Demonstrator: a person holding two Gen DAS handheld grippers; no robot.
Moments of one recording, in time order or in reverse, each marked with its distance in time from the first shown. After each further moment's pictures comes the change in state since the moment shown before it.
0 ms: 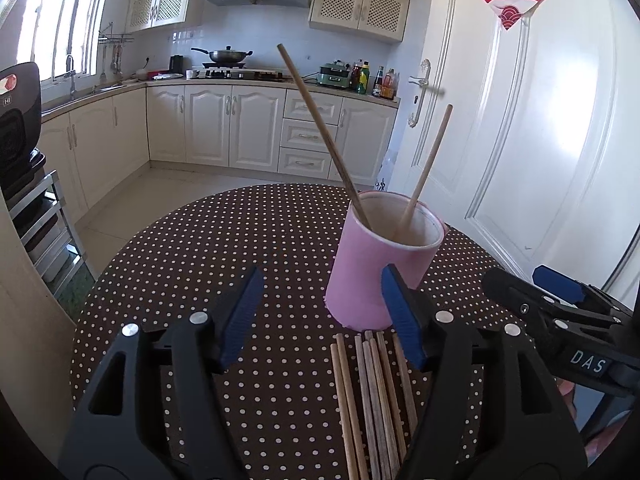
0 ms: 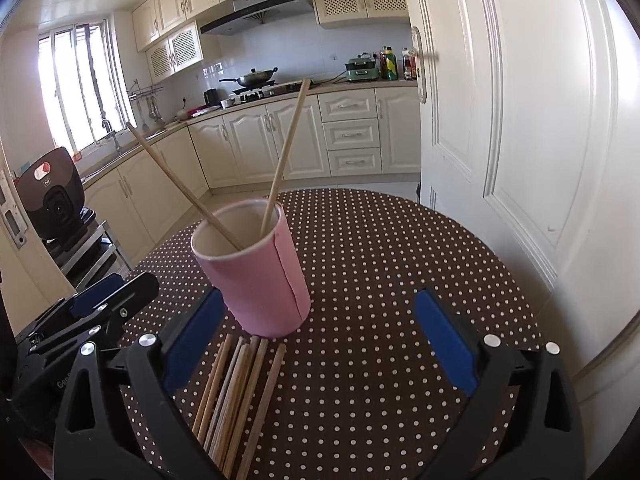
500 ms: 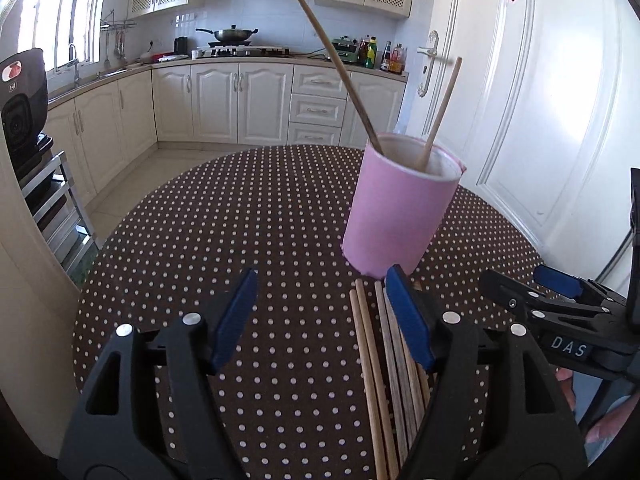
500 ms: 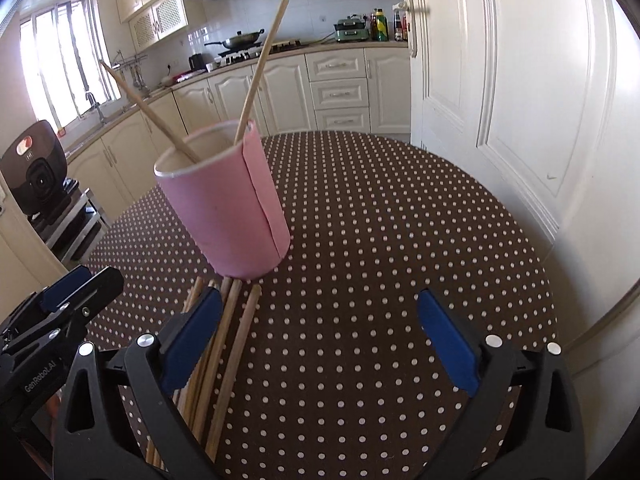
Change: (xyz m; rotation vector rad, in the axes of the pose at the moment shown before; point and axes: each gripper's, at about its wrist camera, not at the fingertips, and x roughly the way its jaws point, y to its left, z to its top) left arm -0.001 0.006 -0.036 0.014 0.089 0.038; right arm 0.019 -0.003 -0.034 0.003 0.145 -0.048
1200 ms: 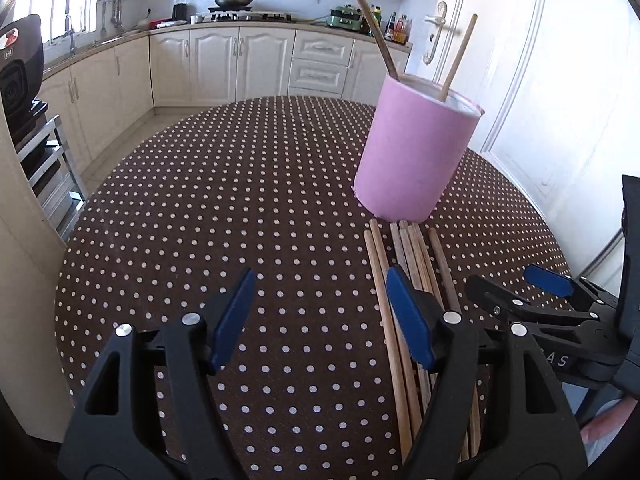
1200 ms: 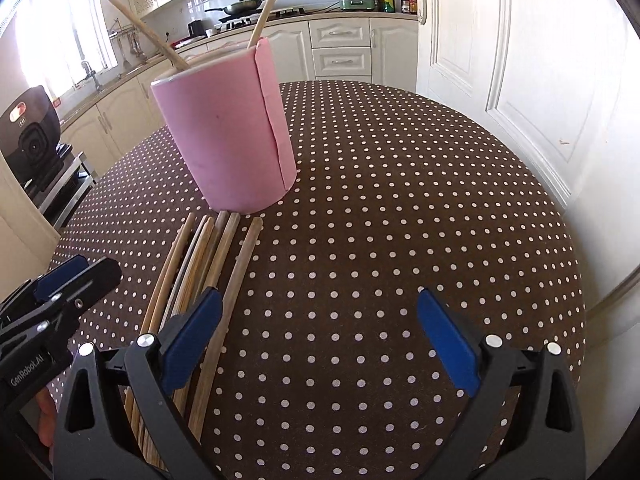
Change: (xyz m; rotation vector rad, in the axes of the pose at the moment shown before) left arm 0.013 0.016 -0.023 -0.027 0.133 -0.016; right arm 0.017 0.009 -0.027 -0.031 0.113 -0.022
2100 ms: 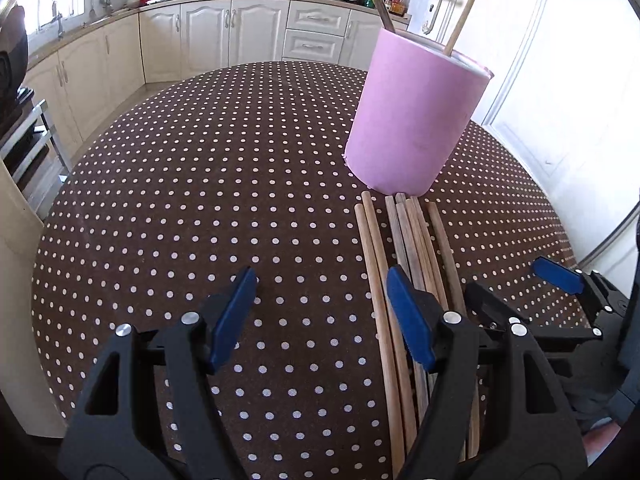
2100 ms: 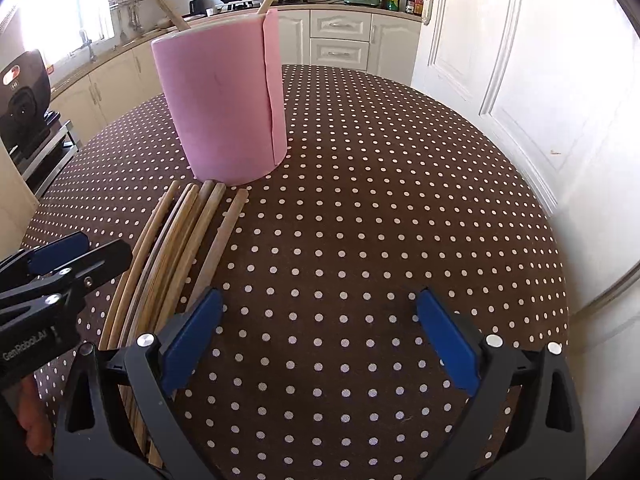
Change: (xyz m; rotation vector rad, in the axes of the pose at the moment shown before) left arm 0.032 -0.012 0.003 0.011 0.100 -0.014; right arm 0.005 0.006 -0.009 -0.077 0.028 -0.088
